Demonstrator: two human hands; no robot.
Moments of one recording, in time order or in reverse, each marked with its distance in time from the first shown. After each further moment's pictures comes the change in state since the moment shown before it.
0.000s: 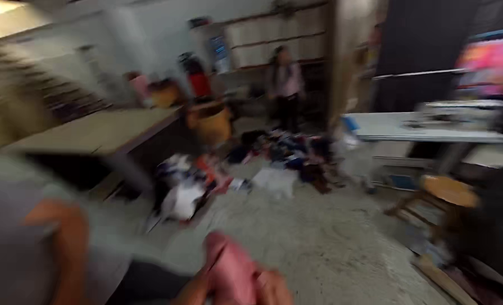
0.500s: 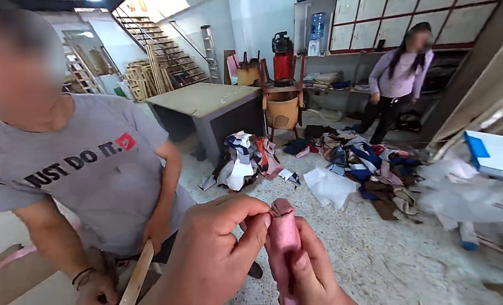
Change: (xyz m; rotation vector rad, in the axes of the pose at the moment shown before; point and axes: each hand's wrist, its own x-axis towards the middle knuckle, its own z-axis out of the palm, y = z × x) left_hand 0.049 0.044 -0.073 0.464 0.013 0.055; right_hand 0.053 -0.020 0.028 0.294 -0.373 -0.217
